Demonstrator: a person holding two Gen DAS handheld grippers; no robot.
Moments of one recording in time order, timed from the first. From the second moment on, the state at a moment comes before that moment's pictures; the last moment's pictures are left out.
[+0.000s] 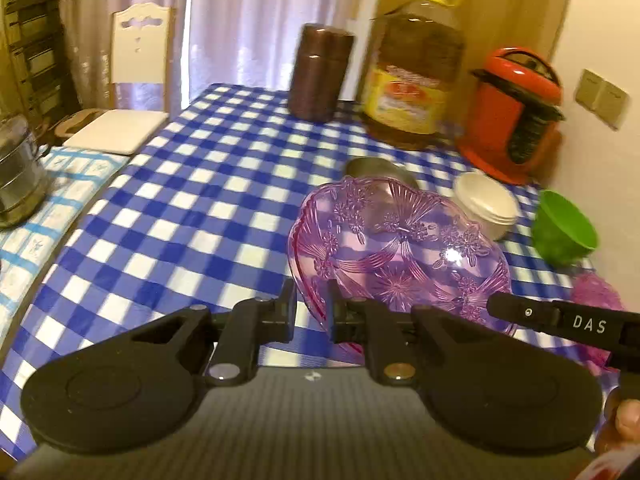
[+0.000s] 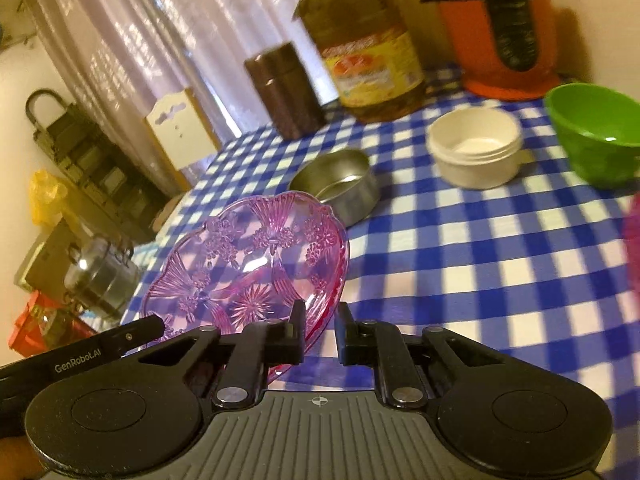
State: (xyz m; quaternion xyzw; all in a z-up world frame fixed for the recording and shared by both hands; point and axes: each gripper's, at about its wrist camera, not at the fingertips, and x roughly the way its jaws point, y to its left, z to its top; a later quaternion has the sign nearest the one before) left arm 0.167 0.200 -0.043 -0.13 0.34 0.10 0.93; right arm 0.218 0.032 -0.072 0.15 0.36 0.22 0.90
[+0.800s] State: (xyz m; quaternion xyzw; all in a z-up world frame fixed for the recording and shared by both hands) left arm 0.176 0.026 -0.015 -0.08 0.34 -0.04 0.93; right arm 0.131 -0.149 -0.031 0.20 0.32 0.09 0.92
